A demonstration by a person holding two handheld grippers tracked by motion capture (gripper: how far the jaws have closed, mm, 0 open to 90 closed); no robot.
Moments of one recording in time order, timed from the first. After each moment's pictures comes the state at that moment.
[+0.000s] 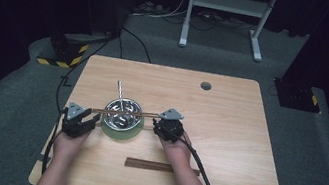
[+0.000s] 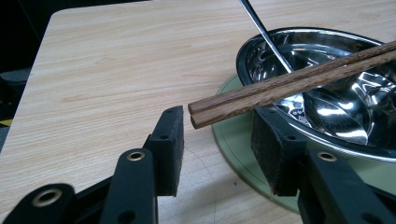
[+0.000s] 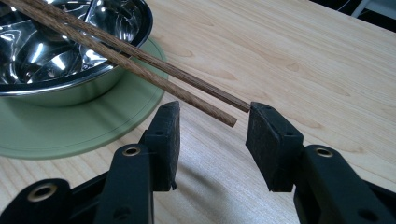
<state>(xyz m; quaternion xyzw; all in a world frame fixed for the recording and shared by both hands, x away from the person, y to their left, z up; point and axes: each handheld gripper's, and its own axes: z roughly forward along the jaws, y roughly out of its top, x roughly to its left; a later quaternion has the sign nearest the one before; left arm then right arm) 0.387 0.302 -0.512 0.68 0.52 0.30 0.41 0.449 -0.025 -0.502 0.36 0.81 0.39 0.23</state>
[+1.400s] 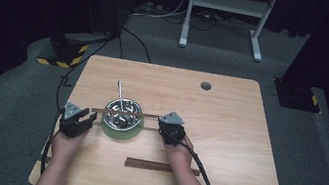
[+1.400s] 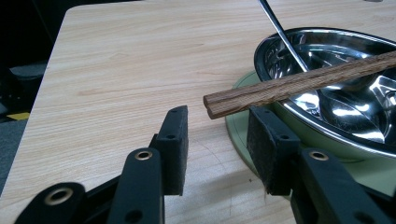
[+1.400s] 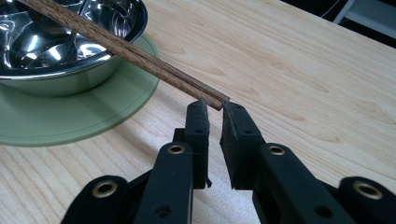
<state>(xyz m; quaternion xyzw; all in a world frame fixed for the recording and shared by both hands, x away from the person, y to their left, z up) 0.385 0.310 -0.513 0.67 0.53 0.31 0.41 0.437 -0.031 -0.502 0.35 0.81 0.39 0.26</state>
